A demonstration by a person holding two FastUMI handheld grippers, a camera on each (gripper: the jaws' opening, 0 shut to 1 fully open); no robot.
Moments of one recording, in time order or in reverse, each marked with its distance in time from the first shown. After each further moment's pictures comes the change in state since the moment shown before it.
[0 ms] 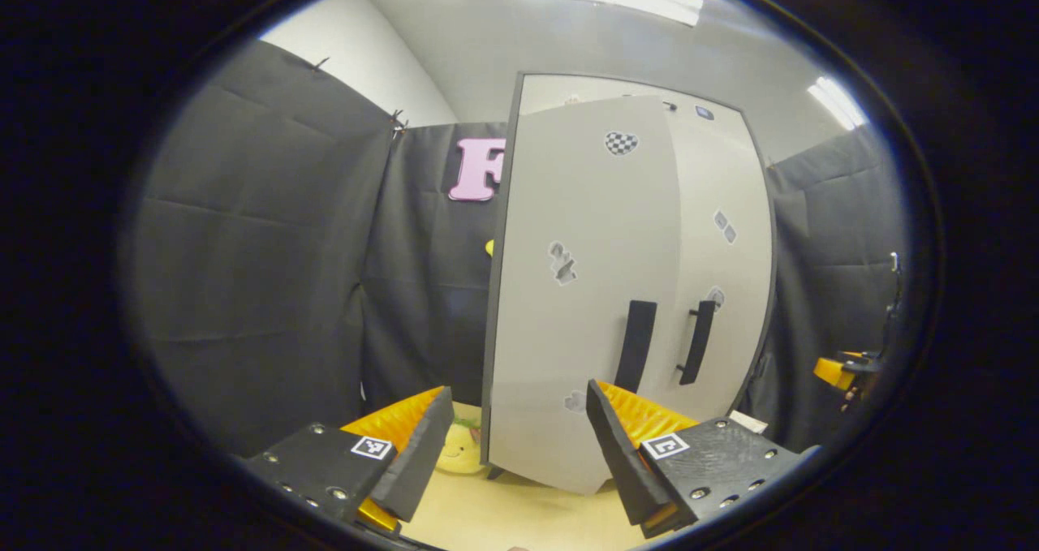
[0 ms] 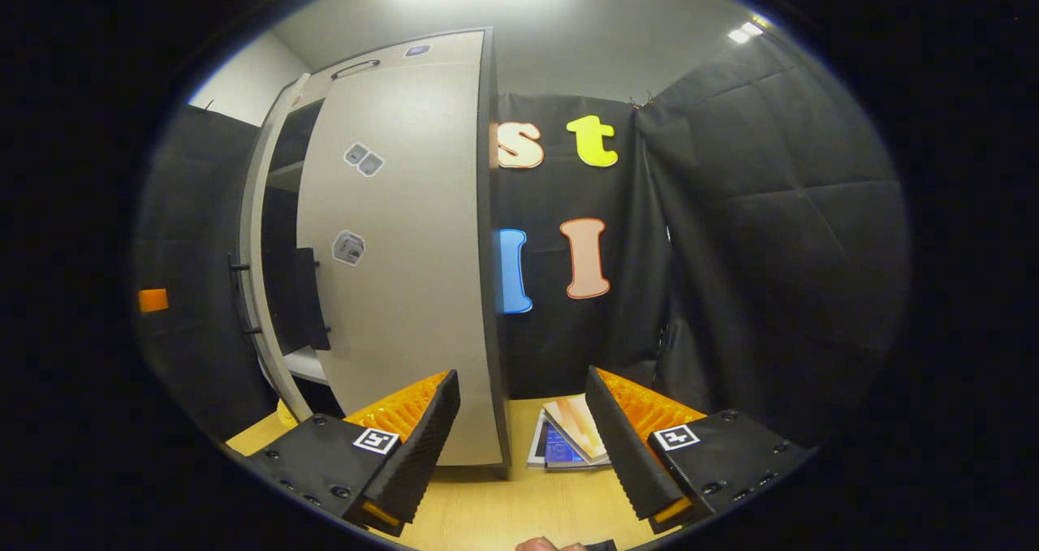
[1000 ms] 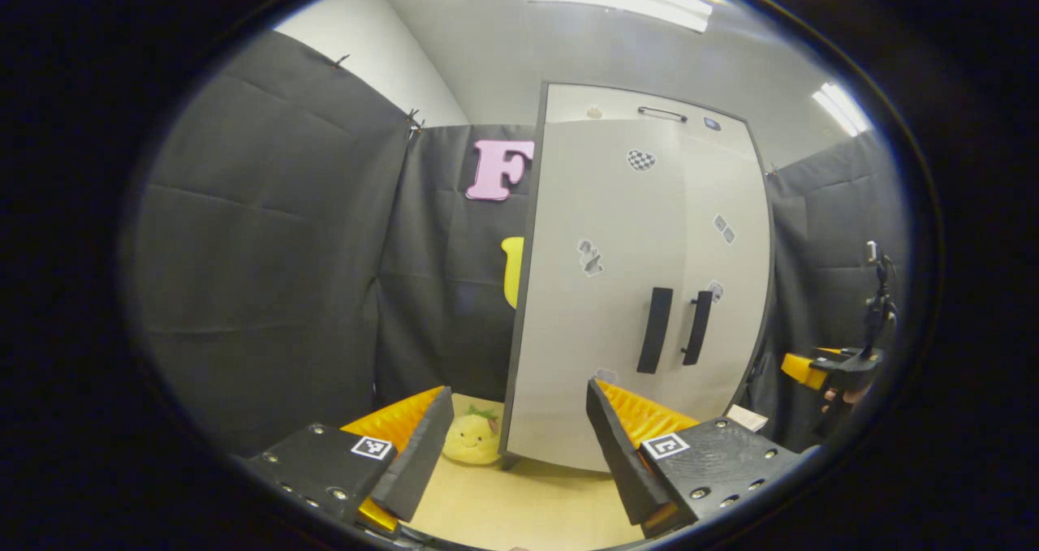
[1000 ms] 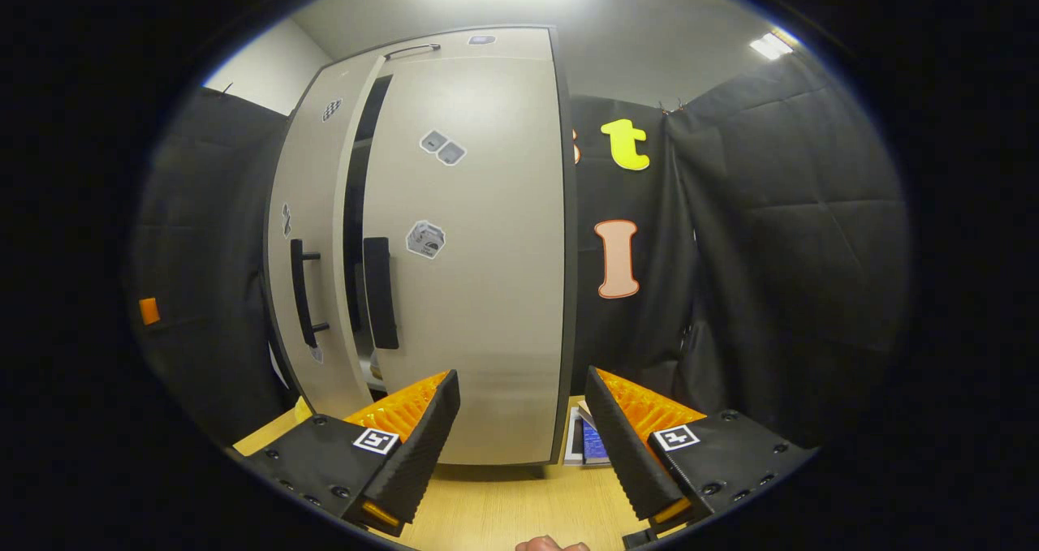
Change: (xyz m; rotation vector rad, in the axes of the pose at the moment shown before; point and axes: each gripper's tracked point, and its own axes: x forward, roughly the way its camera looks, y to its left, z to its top) left arm -0.041 0.048 -0.026 -0.053 -0.002 0.012; right arm -0.002 0.087 -0.010 -0.030 0.026 0.023
